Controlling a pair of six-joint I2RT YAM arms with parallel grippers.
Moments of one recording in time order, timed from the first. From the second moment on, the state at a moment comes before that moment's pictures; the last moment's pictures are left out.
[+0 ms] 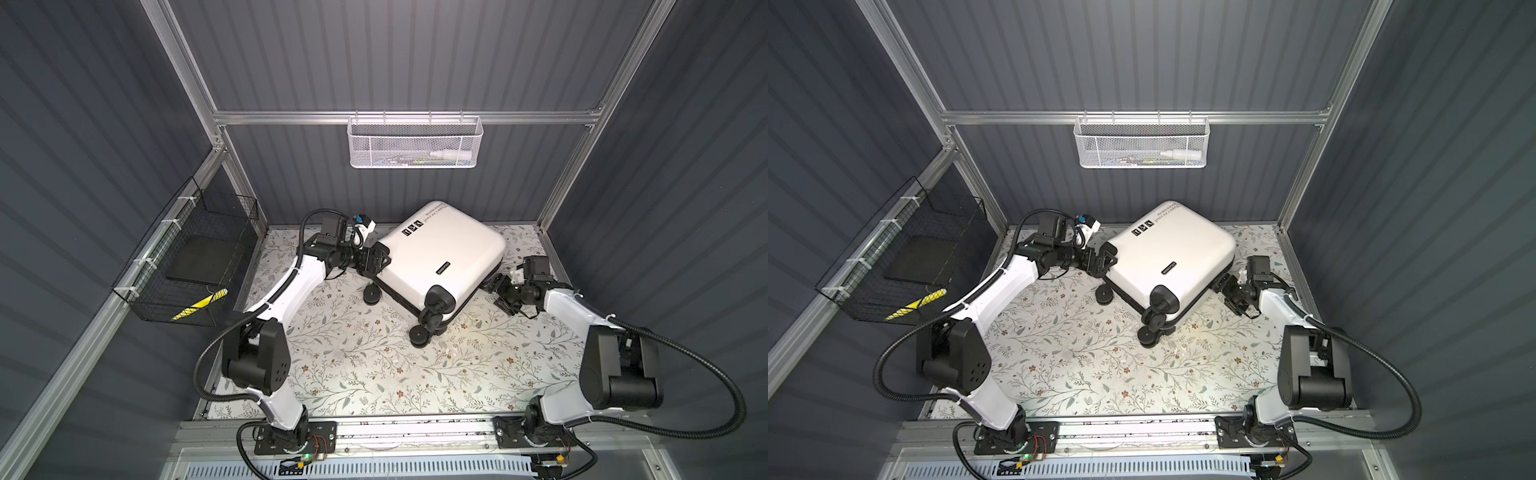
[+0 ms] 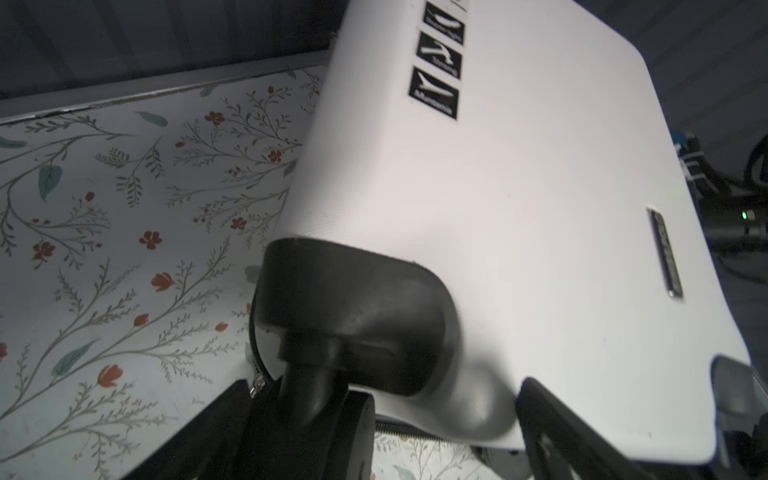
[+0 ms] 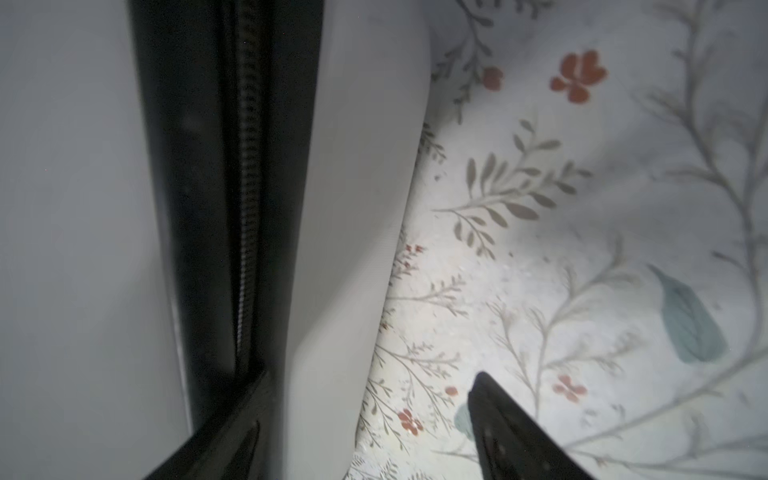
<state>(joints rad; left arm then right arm) -0.33 1.66 1.42 -0.54 0.50 -0.02 -0.03 1.55 0.94 -0.38 -0.45 0.68</state>
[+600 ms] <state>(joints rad) -0.37 1.20 1.07 -0.48 0.39 -0.26 0.07 1.62 1.14 -0.47 -0.44 0.57</state>
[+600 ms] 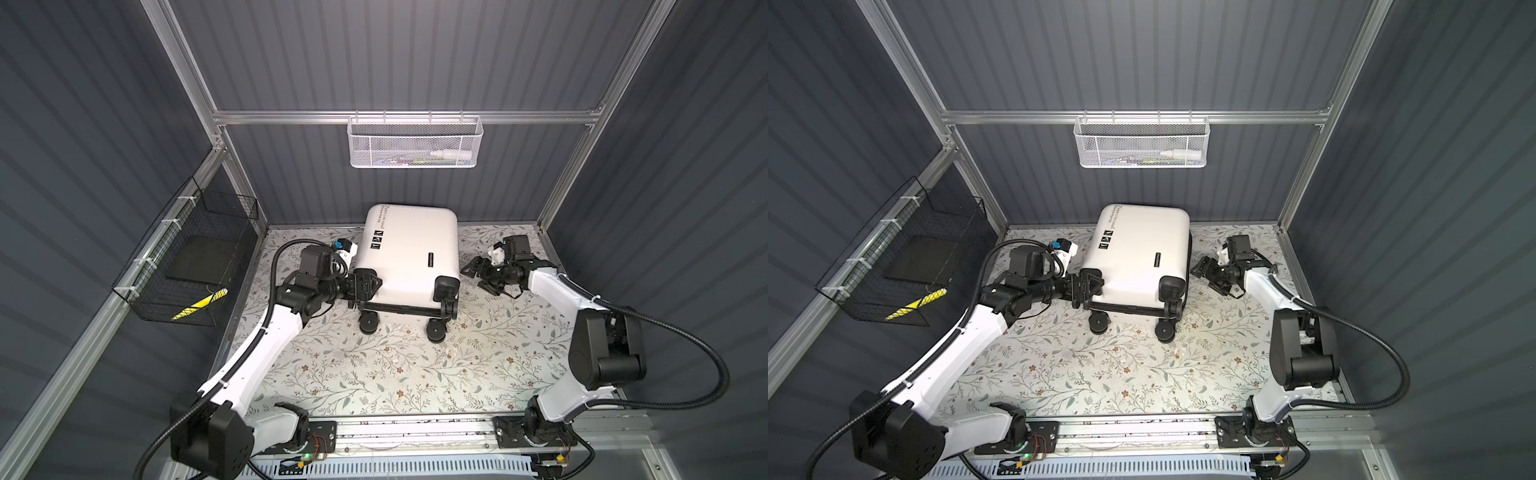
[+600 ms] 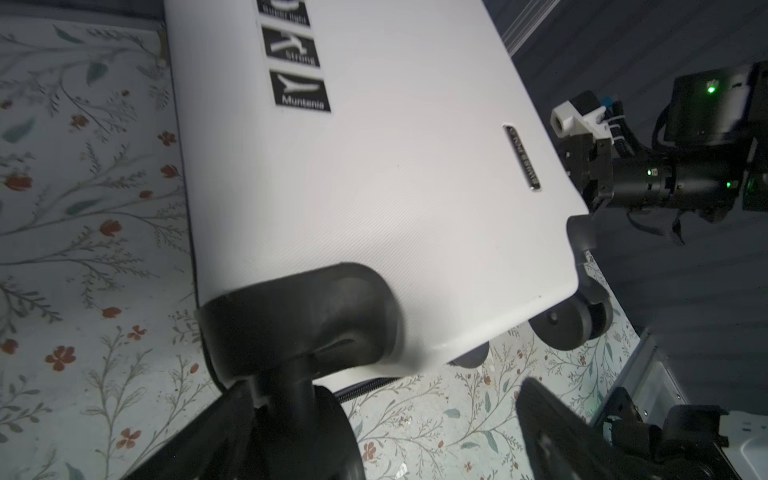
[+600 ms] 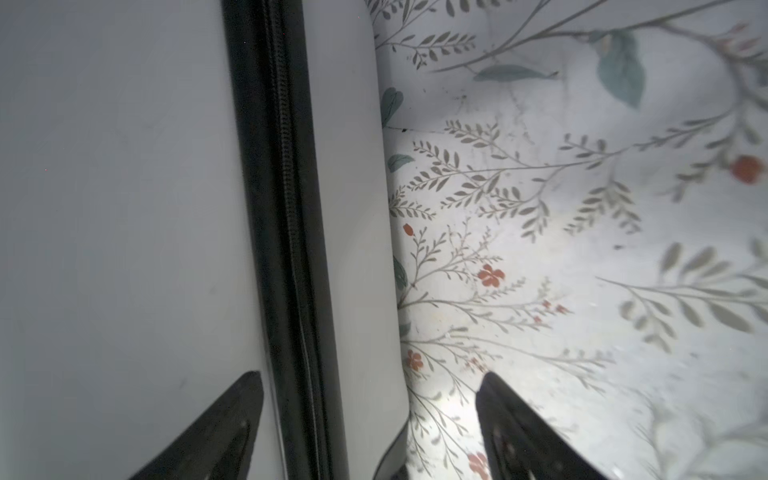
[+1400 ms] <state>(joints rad) -0.38 1.35 1.35 -0.54 -0.09 -0.33 -0.20 1.22 0.87 -0.59 -0.23 0.62</state>
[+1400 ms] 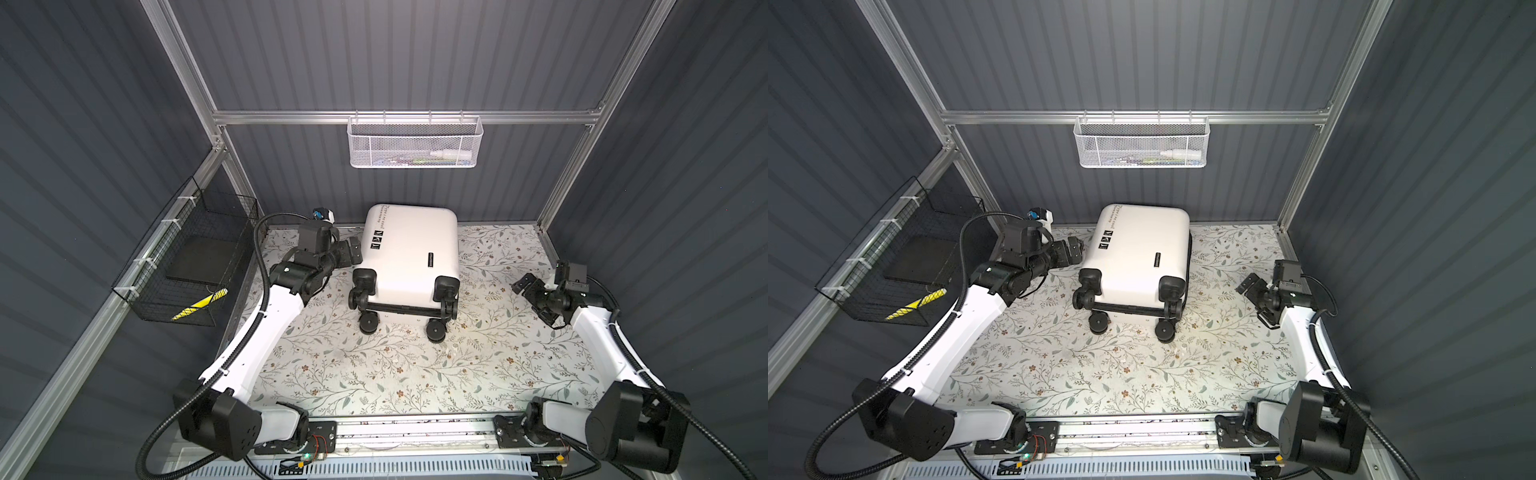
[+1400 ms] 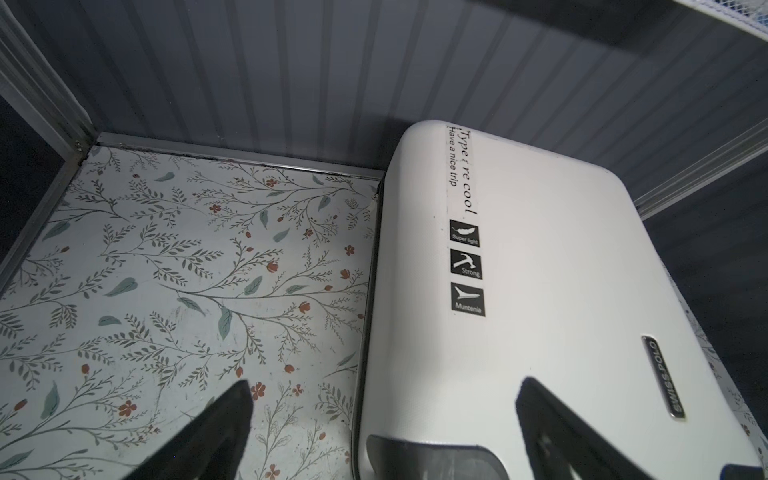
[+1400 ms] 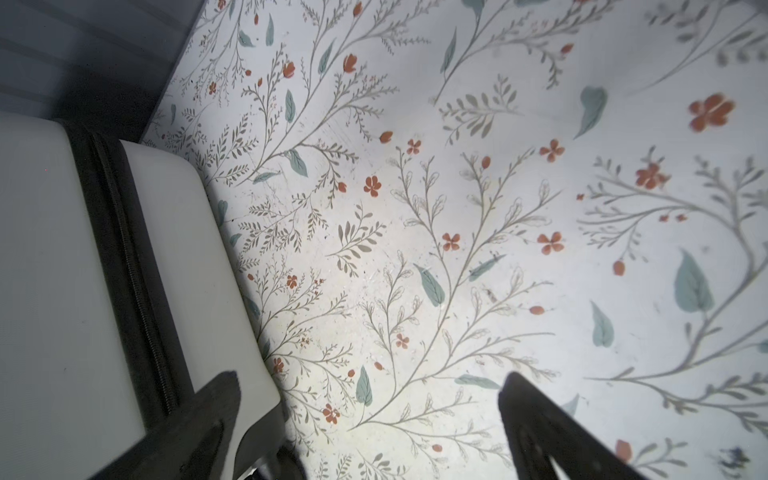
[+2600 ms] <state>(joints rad) -0.21 1.91 1.70 -0.31 0.48 -0.25 0.04 2.30 1.66 -0.18 -0.78 1.02</state>
